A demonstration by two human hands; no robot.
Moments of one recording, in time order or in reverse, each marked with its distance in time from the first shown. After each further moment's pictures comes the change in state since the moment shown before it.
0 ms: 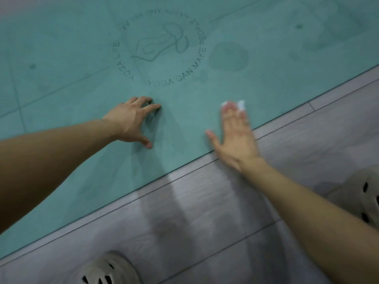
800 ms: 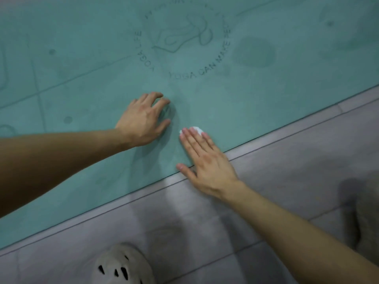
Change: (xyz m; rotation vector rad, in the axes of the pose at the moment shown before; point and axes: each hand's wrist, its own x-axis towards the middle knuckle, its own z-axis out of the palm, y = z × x) left_hand -0.033 0.003 0.028 -0.137 0.359 -0.065; right_hand -0.041 -0.105 0.032 -0.005 -0.071 -0.431
